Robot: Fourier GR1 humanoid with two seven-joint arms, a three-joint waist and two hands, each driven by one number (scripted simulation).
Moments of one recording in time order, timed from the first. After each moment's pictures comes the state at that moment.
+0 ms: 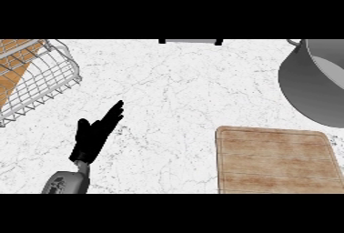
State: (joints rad) left arm -0.12 0.11 -0.08 -1.37 -0.01 -0.16 0.16; right arm -0.77 -0.94 -0.18 -0.29 0.38 0.05 -0.55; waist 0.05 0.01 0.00
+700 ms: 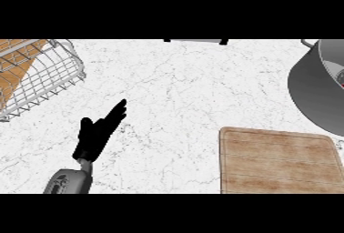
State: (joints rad) left arm -0.13 0.10 -0.09 -1.36 -0.02 -0.17 0.16; right arm -0.92 -0.83 0.09 -0.16 0.72 -0.06 -0.26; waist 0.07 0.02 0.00
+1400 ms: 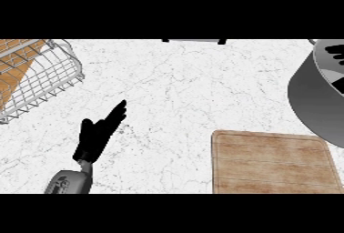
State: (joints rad) left arm -0.12 0.10 -0.09 -1.37 -0.03 -0.17 0.15; right arm -1.00 -0.70 -0.06 -0.10 0.59 0.00 -0.18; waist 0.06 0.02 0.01
